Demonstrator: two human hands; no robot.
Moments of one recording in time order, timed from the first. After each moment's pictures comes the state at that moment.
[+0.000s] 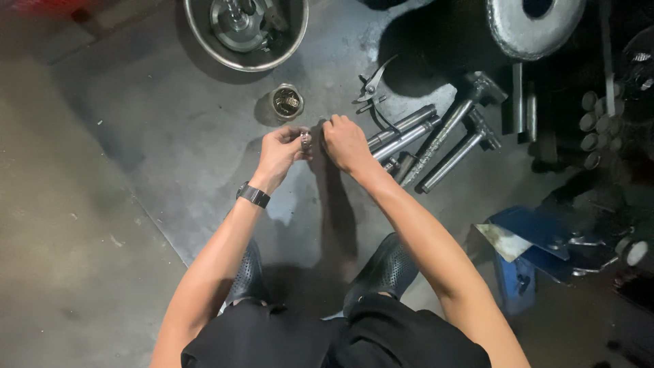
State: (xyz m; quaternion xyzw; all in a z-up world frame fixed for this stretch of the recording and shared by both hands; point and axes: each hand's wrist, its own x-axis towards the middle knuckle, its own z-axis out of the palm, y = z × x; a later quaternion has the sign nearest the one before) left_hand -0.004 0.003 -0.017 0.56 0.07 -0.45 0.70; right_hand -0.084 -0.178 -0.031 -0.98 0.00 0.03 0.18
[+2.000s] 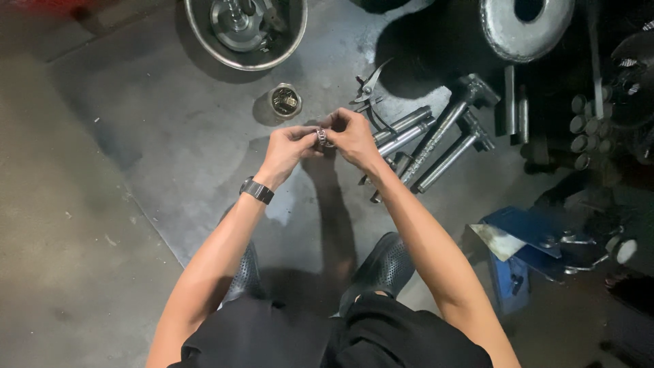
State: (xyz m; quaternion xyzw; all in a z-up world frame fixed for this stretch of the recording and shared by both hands) left_hand -0.009 -0.011 -0.010 0.54 0.02 -0.46 0.71; right_hand -0.077 -0.189 0.016 -0.77 0.22 0.04 0.59
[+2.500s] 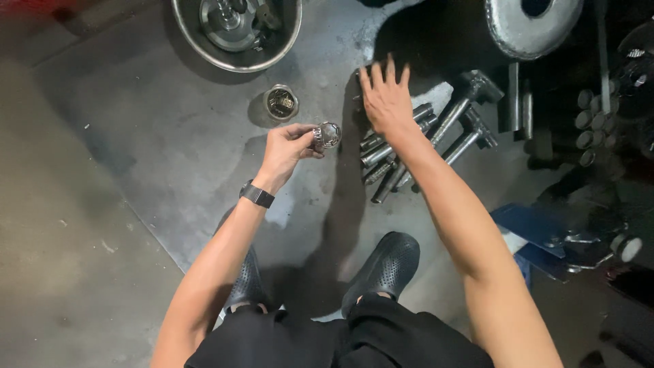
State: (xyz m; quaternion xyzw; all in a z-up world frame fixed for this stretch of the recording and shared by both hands) left_hand -0.003 -0.019 -0.009 0.52 0.04 -0.46 0.72; right_hand -0.050 -0.279 -0.012 -0.99 0.00 0.02 -0.11
